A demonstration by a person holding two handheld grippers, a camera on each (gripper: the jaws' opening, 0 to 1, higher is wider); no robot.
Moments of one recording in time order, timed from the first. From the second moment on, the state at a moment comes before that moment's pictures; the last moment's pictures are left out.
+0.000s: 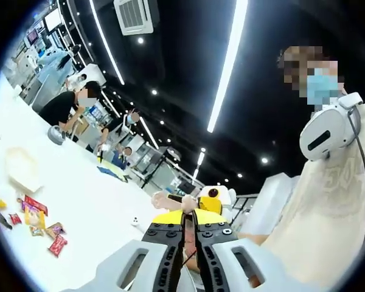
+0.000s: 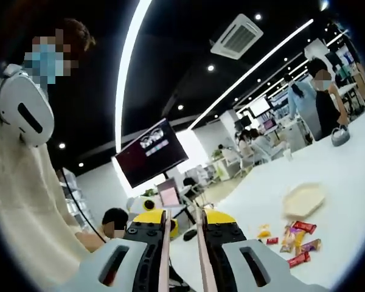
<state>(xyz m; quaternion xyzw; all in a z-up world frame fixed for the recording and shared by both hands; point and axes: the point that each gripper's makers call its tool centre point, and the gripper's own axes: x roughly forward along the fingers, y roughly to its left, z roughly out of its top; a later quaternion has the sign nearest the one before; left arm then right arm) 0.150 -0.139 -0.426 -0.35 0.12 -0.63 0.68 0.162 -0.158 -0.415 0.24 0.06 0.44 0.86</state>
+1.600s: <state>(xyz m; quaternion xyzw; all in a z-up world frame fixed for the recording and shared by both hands) 0.128 -0.152 -0.426 -0.34 0.13 -0.67 0.65 0.140 -0.147 -0.429 0.15 0.09 0.48 0.86</state>
